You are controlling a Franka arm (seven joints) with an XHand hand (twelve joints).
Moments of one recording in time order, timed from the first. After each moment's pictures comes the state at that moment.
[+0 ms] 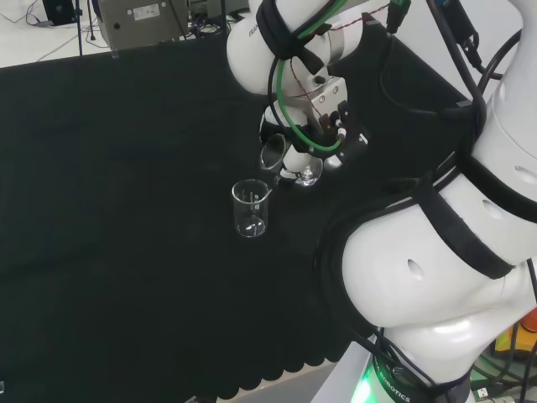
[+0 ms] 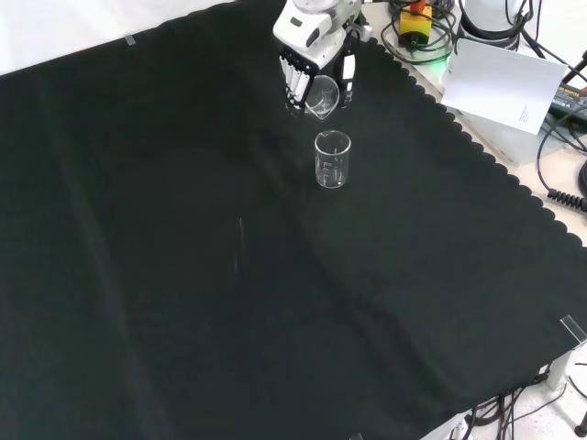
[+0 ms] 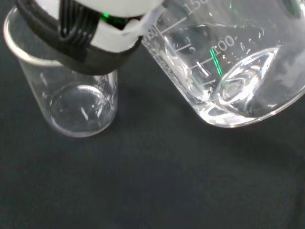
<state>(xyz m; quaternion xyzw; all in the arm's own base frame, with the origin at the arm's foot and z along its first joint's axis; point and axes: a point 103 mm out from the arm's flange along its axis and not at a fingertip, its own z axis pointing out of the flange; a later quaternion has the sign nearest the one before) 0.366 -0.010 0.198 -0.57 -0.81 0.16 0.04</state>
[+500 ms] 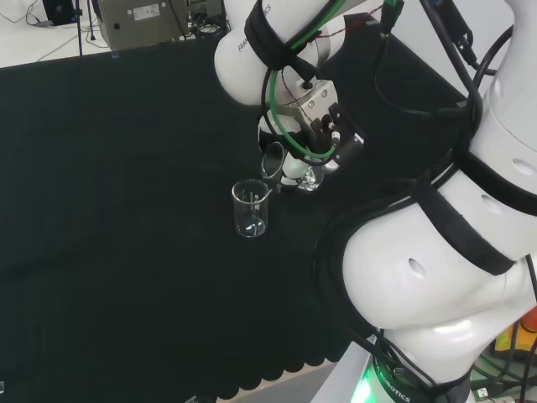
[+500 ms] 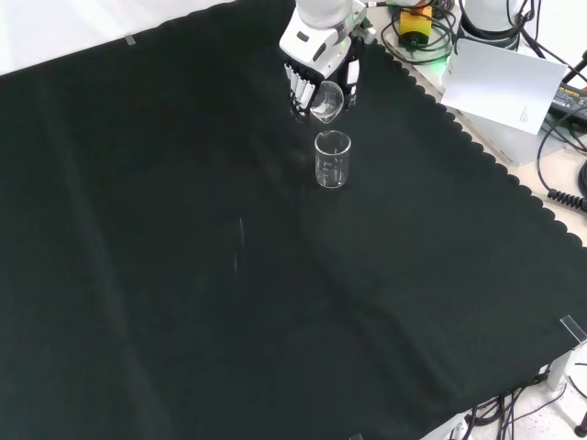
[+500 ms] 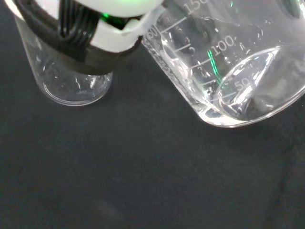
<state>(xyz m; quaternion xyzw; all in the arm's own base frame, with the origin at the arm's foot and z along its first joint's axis) 0.362 -0.004 0.193 -0.56 -0.80 0.22 0.03</state>
